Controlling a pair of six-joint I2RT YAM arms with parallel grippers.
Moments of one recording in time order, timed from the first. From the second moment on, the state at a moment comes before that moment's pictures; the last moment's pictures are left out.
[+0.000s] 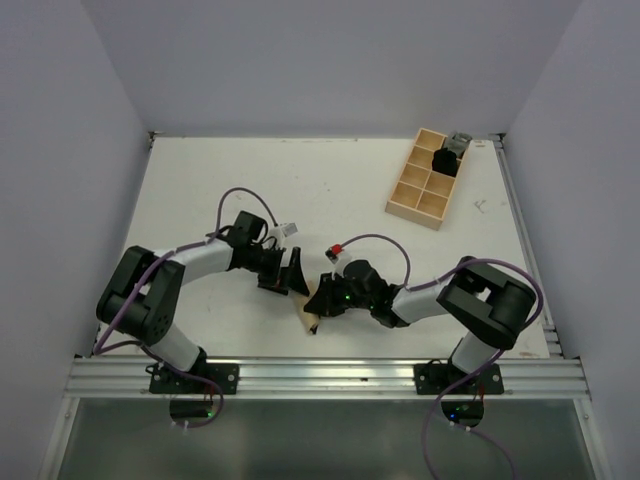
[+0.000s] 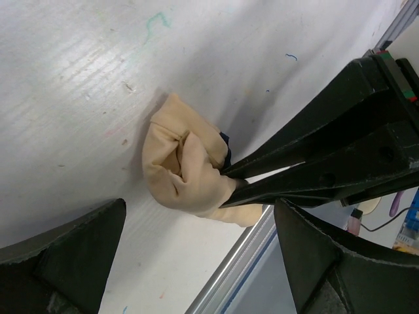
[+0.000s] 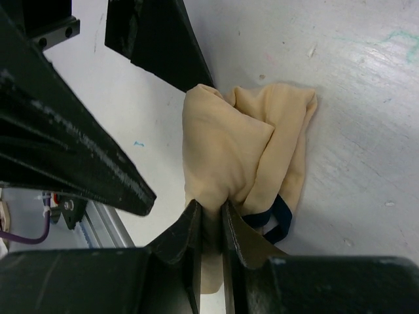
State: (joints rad) left arm -0.41 1.59 0.75 -0.29 0.77 -0.26; right arm 0.94 1.67 0.51 0.61 -0.23 0.76
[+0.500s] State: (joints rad) left arm -0.40 1.67 0.82 -0.32 0.79 -0.26; right arm 0.94 1.64 0.56 0.45 -0.25 0.71
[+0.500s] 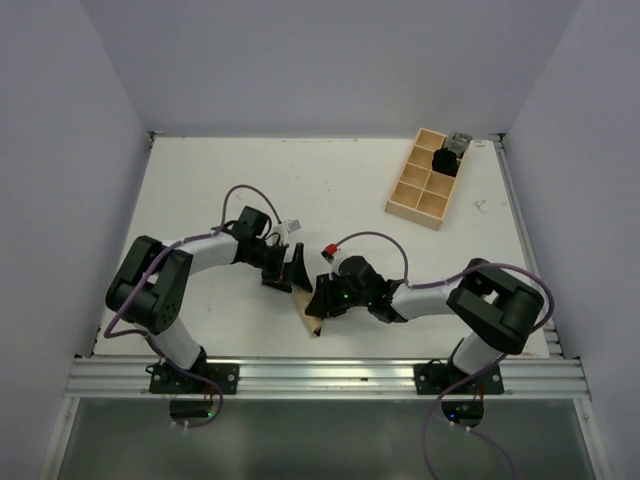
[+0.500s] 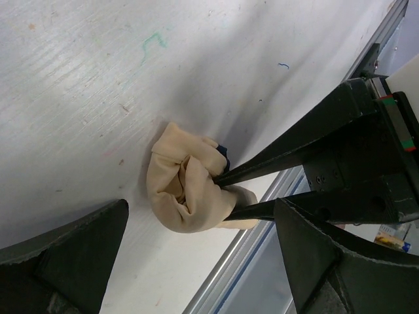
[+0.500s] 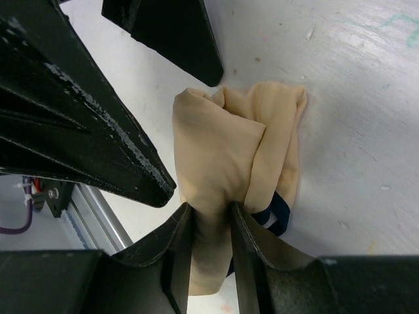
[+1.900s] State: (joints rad) left arm -0.12 1.51 1.09 -0.77 0.23 -0.38; right arm 0.94 1.58 0.63 0.21 -0.23 0.58
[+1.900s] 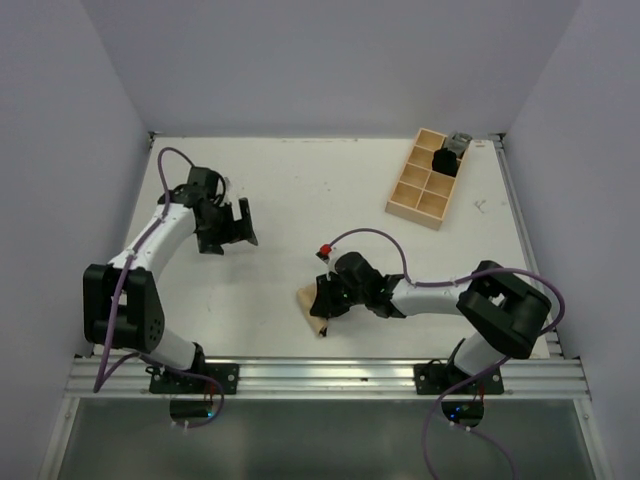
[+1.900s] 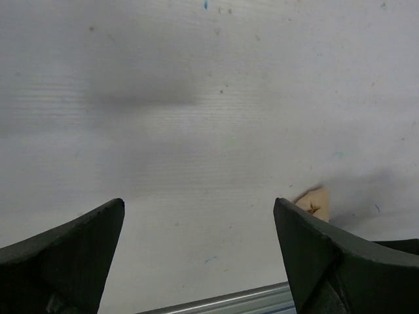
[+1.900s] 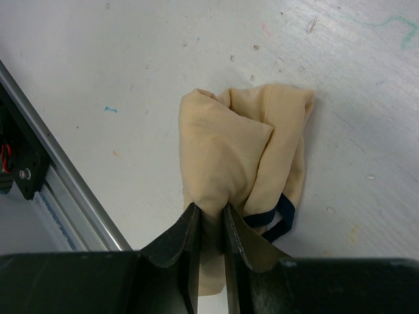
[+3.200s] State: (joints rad) left arm -0.47 1.67 0.83 -0.38 0.76 -0.17; right arm 0.90 1.63 0.43 0.63 -0.43 0.70
